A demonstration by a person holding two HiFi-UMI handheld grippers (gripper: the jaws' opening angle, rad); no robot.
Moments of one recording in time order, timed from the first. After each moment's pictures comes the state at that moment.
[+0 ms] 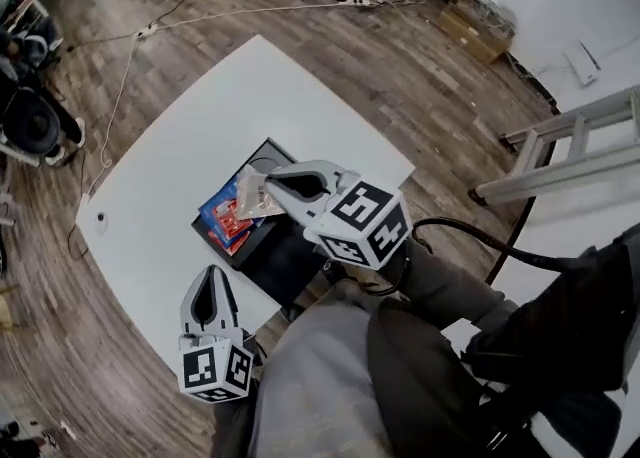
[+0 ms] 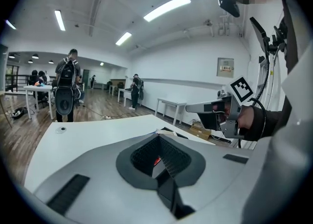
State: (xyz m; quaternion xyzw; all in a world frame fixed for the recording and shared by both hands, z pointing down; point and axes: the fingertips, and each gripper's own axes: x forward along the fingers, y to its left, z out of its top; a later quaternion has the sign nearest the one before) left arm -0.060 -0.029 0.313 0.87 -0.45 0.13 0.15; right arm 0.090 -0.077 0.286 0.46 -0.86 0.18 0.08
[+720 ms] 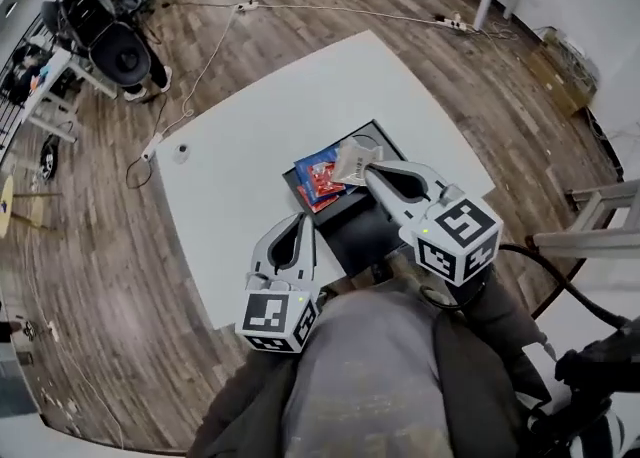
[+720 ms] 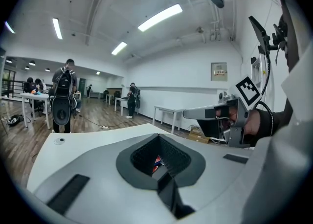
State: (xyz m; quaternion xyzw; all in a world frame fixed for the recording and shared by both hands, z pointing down) left arm -0.042 -0.019 0.296 0.90 -0.42 0.09 0.11; right arm 0.065 -0.039 0.271 0.47 -0.87 0.14 0.07
